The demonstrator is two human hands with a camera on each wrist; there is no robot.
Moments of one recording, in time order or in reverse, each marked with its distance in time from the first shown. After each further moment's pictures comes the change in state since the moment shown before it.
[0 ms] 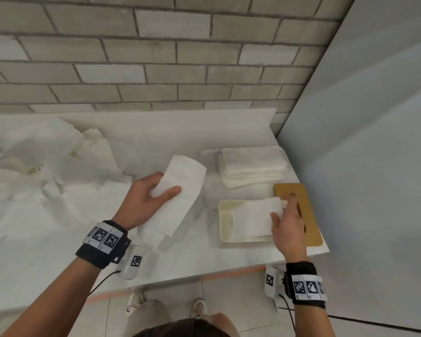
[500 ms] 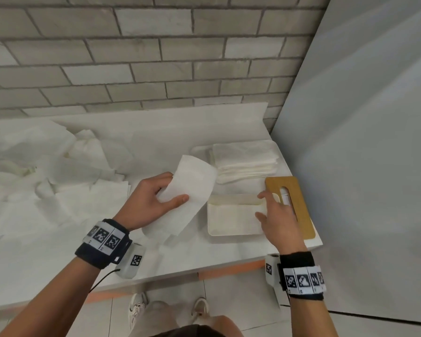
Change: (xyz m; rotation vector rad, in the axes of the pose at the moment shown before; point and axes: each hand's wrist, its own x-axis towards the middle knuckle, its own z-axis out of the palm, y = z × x) left_hand -0.013 0.040 0.038 0.041 -0.176 0.124; right_hand 0.008 0.009 -0.021 -0.303 -0.210 -0.144
